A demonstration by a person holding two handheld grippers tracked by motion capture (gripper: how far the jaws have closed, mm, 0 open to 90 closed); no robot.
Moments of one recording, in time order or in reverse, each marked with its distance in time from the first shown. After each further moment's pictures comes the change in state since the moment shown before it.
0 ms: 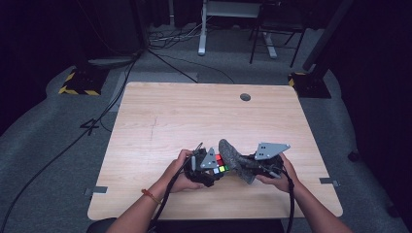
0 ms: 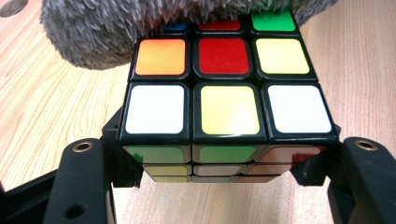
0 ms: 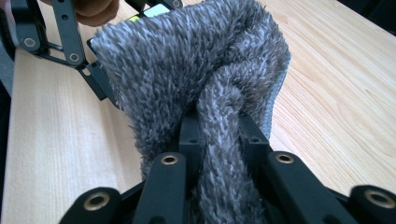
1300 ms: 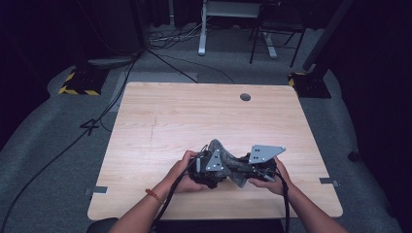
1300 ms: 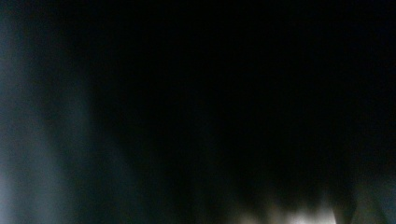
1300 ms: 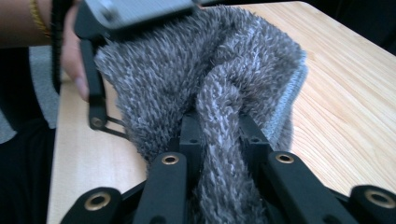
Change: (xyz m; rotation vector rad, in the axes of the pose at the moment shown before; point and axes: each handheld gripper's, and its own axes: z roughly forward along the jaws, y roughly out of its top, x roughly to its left) left arm -0.004 0.003 0.009 0.014 0.010 0.033; right arm 0.018 0.019 0.005 -0.075 0.050 -0.032
